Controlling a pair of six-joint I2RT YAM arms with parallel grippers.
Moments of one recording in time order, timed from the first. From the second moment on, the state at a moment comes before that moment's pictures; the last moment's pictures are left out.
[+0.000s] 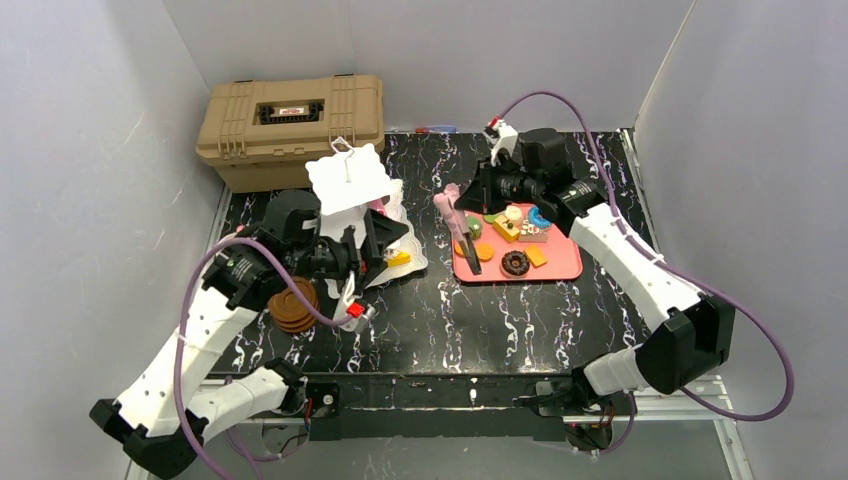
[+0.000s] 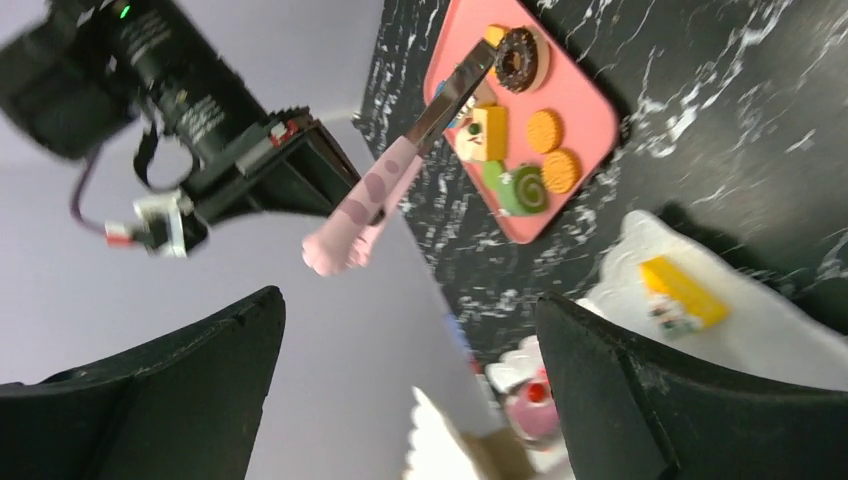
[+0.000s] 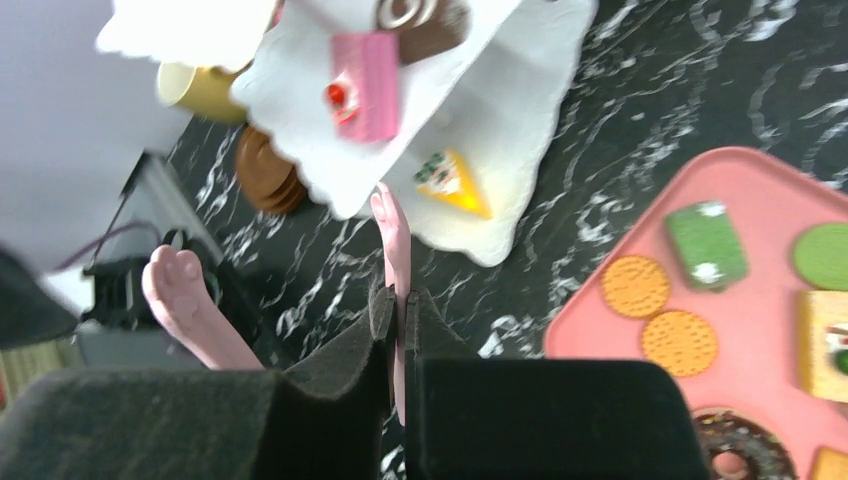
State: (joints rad) left arm -0.59 0.94 1.23 -0.91 0.74 1.77; right arm 0.48 1.39 1.29 -0.39 -0.50 0.32
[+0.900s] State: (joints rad) left arm -0.76 0.96 1.06 -0.65 0.54 2.07; right arm 0.77 1.57 1.56 -0.75 -0.66 0.37
